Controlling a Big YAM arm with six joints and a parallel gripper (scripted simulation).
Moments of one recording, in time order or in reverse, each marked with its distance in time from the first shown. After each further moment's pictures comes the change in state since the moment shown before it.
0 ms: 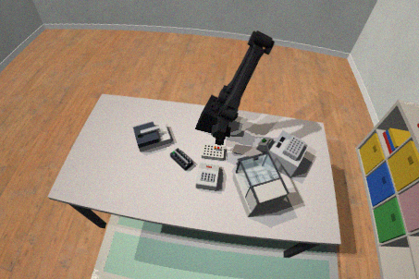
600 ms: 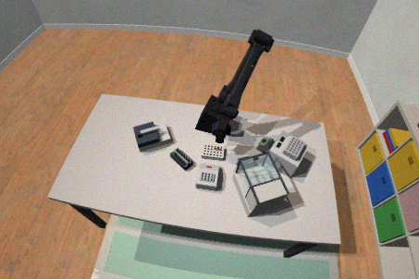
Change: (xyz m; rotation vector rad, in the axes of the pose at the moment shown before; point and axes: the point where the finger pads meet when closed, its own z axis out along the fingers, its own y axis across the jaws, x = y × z) arm -0.001 0.000 -0.016 0.001 -0.008 0.003
